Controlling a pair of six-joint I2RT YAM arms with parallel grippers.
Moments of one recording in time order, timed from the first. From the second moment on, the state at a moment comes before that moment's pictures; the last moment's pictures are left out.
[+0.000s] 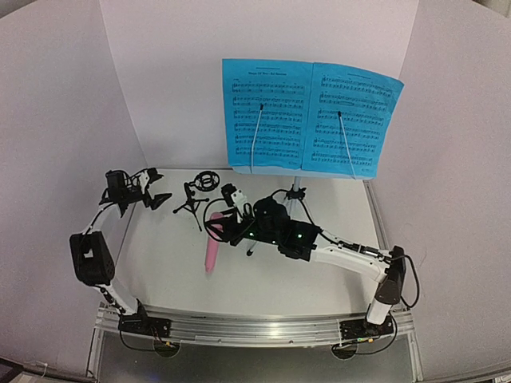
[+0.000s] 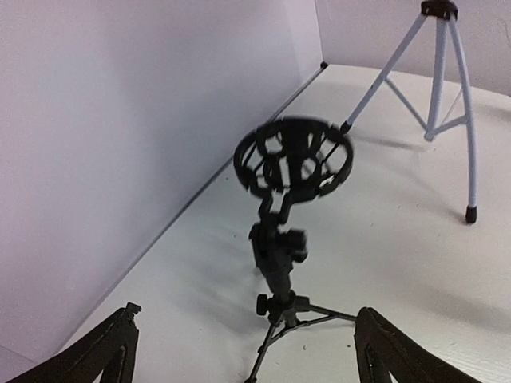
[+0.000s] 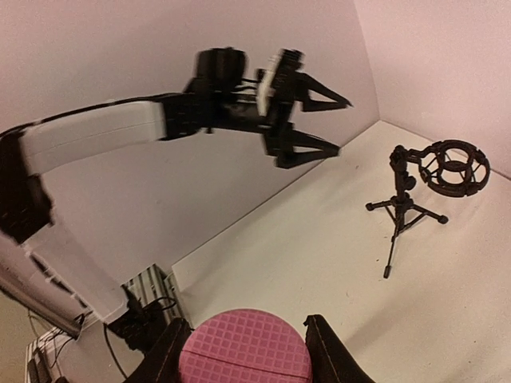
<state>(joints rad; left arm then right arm) 0.14 1.68 1.27 -0.10 1.03 0.72 1.11 1.80 1.71 -0.13 -0.06 0.38</state>
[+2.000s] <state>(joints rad) 0.07 1.28 1.01 -0.65 0.70 -0.07 1.15 2.10 1.84 0.16 0.14 0.38</state>
